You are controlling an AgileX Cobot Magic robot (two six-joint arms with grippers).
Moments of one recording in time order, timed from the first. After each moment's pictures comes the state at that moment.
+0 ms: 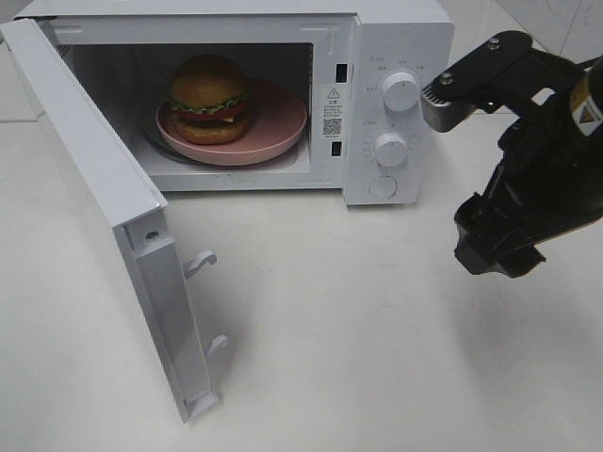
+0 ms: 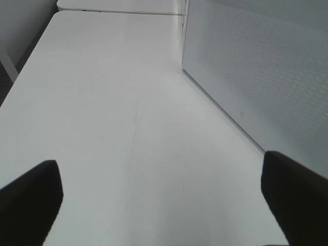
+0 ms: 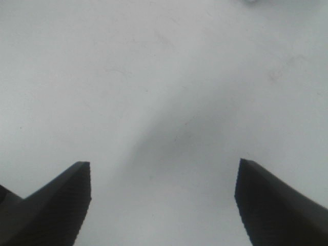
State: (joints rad) left arm 0.05 -0.01 -0.52 -0.05 1.08 0.00; right arm 0.62 1.29 -0.89 -0.20 0.82 0.08
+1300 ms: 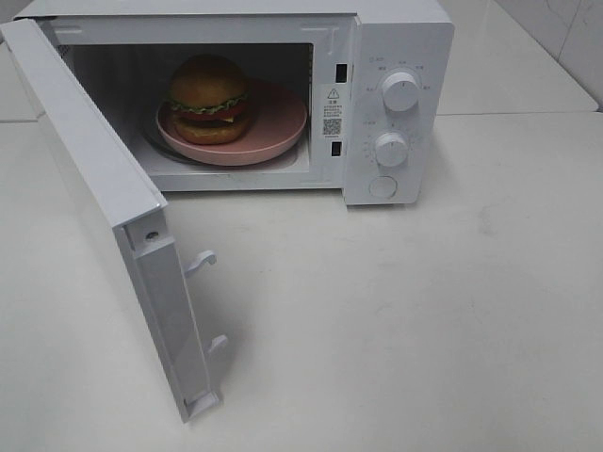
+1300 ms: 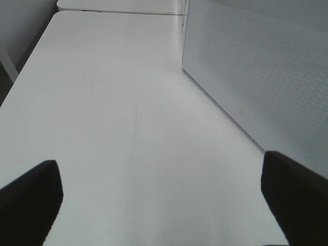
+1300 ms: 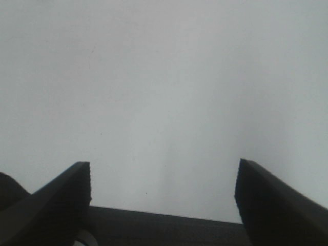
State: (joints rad) left arm 0.05 -0.01 -0.52 -0.05 1.08 0.00; right arm 0.29 0.56 -0.60 -0.17 1.03 0.17
